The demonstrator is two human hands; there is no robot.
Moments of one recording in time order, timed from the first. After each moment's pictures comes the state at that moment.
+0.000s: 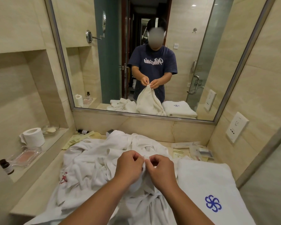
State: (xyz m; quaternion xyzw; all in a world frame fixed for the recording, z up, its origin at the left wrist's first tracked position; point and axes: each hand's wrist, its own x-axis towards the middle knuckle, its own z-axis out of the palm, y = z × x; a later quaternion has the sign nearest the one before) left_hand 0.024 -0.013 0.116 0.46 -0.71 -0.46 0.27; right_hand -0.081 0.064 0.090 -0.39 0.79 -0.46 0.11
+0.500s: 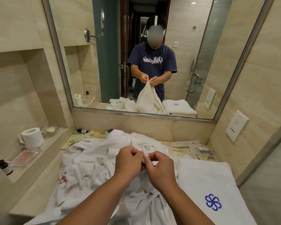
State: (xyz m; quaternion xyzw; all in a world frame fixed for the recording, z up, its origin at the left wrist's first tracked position) left_hand 0.018 -0.014 0.124 0.46 -0.64 -0.53 0.31; right_hand -0.079 0.063 0.092 -0.40 0.76 -0.51 0.09
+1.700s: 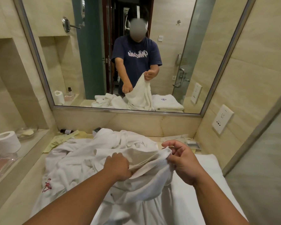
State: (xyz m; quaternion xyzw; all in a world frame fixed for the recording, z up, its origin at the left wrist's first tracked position) left_hand -0.007 -0.100 0.029 0.33 -0.93 -0.05 -0.12; right_hand -0.151 0.109 0.123 -0.31 0.58 -0.66 0.35
